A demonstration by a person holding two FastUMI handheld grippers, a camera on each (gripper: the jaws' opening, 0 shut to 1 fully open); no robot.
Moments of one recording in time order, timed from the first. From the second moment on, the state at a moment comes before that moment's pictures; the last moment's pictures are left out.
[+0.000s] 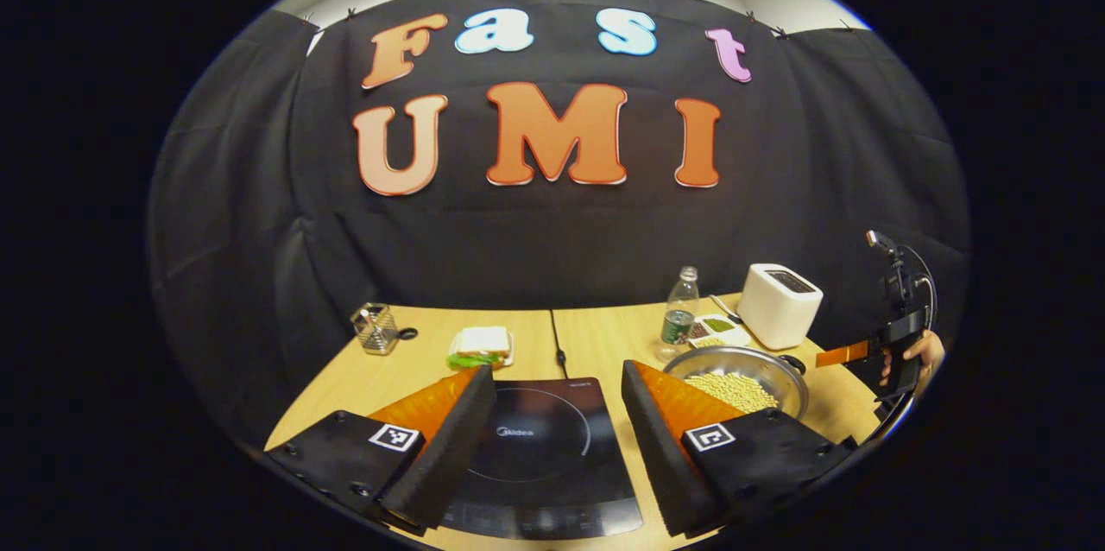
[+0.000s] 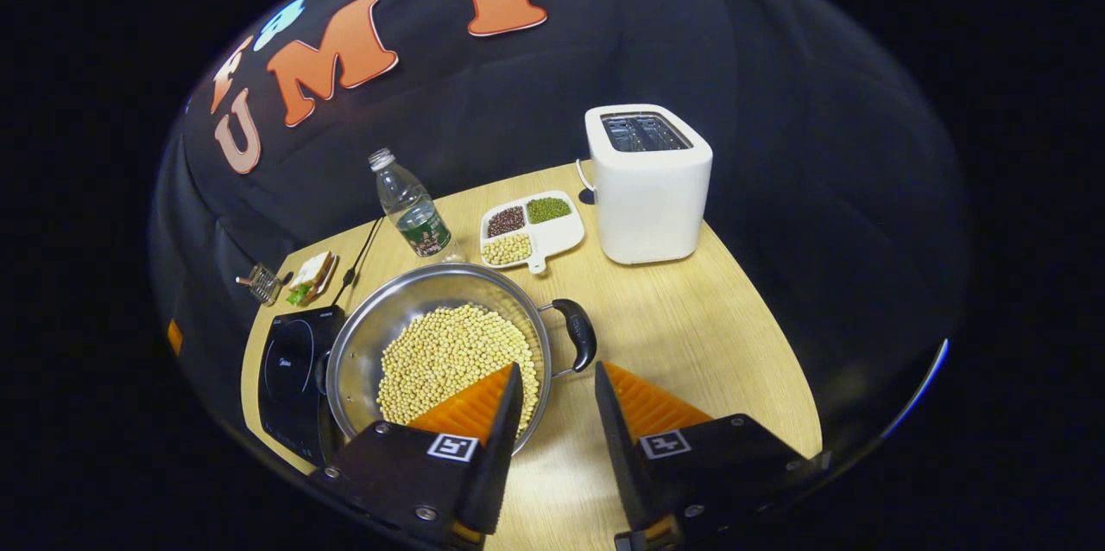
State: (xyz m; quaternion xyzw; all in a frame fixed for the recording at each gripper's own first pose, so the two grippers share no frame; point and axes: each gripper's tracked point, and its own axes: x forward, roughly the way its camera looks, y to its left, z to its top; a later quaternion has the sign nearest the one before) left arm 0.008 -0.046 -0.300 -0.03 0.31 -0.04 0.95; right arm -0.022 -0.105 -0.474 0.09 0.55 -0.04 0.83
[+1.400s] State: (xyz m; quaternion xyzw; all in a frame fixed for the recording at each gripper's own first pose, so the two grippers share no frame) left arm 0.012 -0.178 -0.540 -0.07 0.56 -0.06 0.82; right arm -0.002 -0.111 -0.532 -0.02 0.57 -0.02 0.82
